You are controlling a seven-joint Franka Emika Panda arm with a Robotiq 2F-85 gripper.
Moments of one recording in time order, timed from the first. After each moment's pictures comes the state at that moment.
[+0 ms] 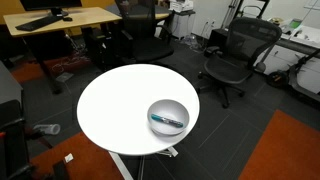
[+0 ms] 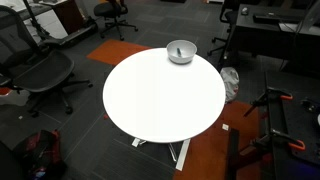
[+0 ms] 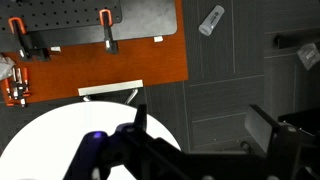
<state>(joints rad) 0.17 -0.64 0.22 -2.43 0.33 1.74 0.38</state>
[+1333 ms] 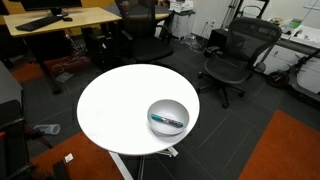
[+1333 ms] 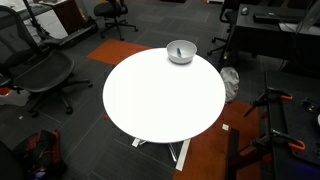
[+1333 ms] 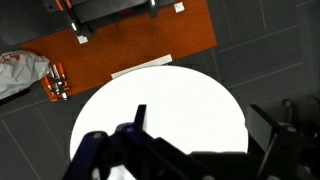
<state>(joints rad) -0.02 -0.57 0.07 -2.40 0.16 1.81 0.31</state>
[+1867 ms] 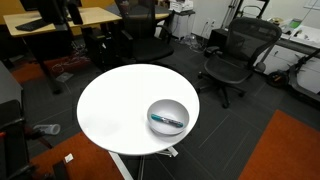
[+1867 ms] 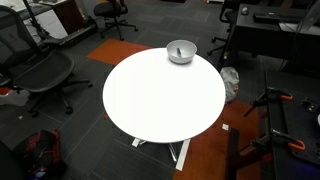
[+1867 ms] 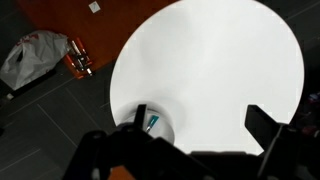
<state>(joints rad) -0.14 -0.34 -0.04 -2.32 0.03 2.04 0.32</state>
